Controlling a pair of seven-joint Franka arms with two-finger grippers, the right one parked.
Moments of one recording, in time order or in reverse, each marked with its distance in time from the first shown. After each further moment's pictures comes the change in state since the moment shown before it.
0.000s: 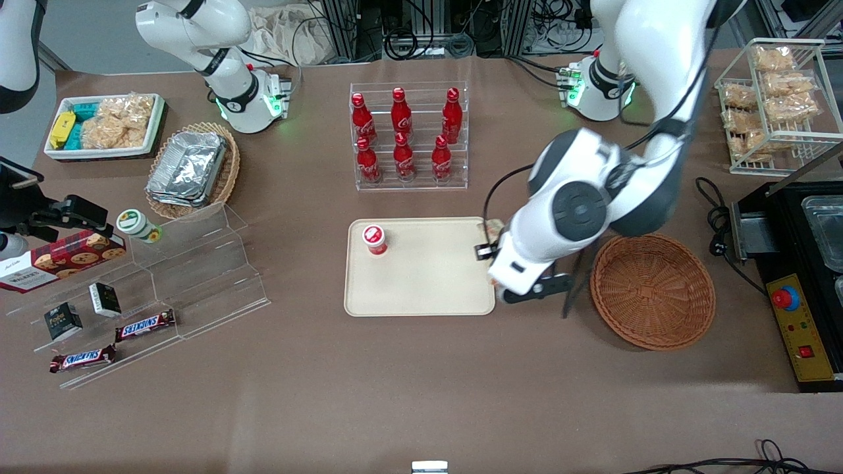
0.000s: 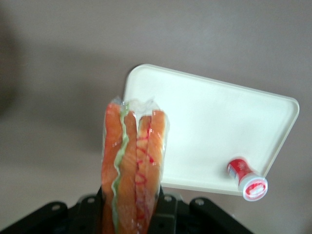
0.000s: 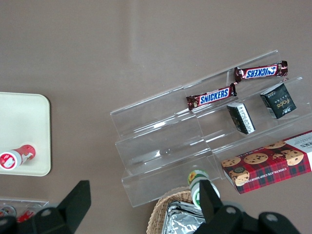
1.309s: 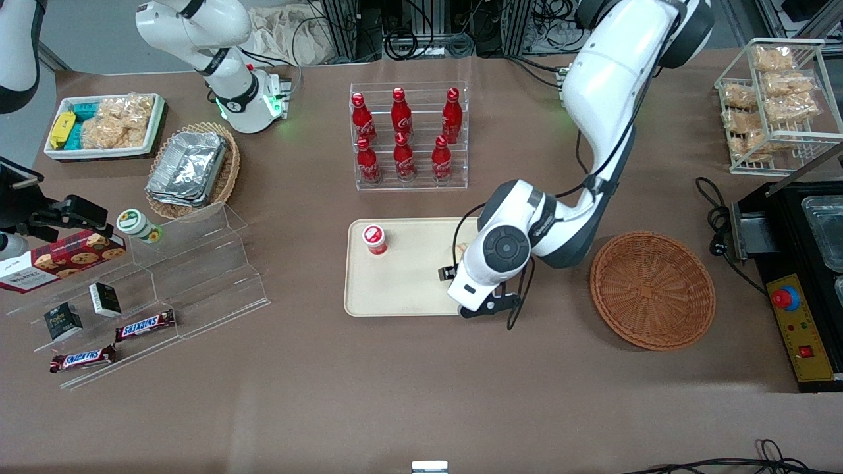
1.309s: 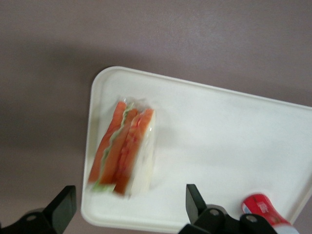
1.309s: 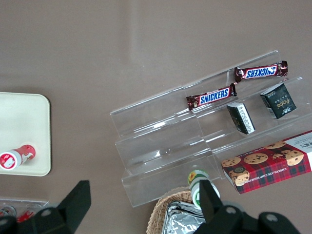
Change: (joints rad) arm -0.060 0.102 0.018 -0.008 0.046 0.113 -0.013
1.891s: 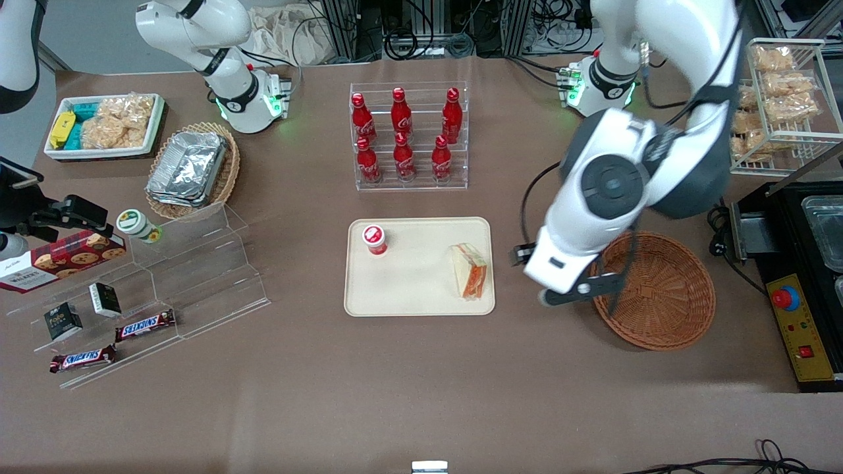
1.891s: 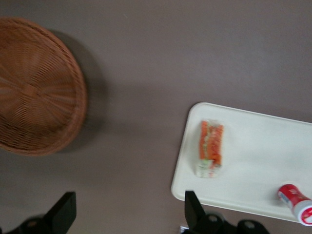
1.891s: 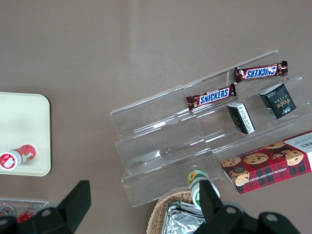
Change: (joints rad) arm 0.133 -0.272 0.041 0.017 0.132 -0.301 0.141
